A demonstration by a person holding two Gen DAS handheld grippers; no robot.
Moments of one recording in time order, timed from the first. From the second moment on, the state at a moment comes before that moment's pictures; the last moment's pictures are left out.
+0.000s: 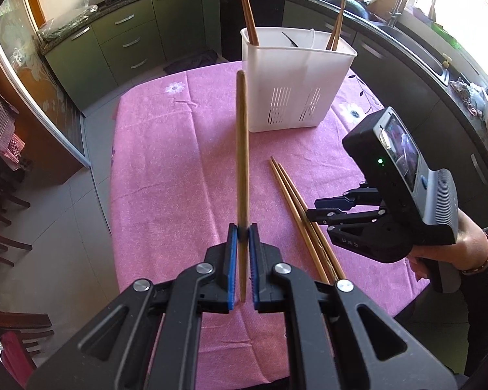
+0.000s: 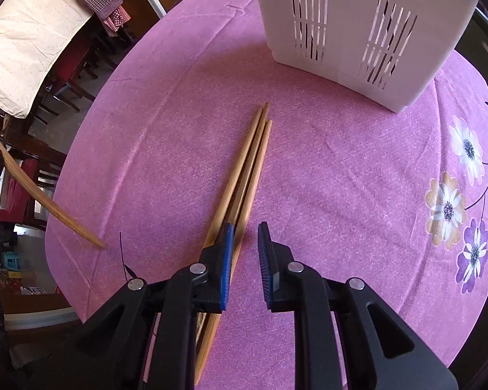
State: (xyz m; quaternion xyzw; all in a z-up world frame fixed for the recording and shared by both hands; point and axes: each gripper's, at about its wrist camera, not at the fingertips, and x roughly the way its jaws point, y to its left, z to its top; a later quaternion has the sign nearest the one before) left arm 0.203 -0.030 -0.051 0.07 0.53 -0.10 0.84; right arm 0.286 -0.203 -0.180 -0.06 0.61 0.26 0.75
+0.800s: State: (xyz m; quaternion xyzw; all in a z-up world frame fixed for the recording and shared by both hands) left arm 0.199 -0.020 -0.050 0.07 0.53 -0.10 0.84; right arm 0.275 -0.161 -0.180 -0.12 0.59 0.23 0.76
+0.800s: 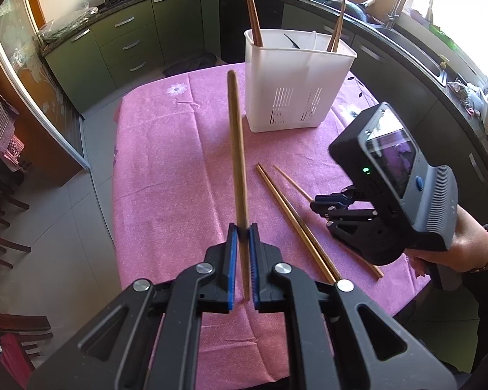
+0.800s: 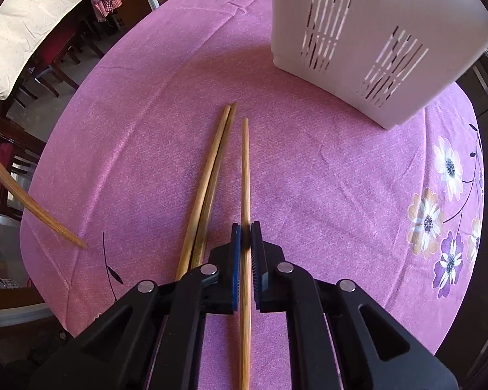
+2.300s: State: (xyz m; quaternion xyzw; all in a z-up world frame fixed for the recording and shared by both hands) left arm 0.299 -0.048 -0.146 0.08 0.63 -0.10 0.77; right arm 0.187 -0.303 -0.044 -0.04 0.44 0.25 0.86
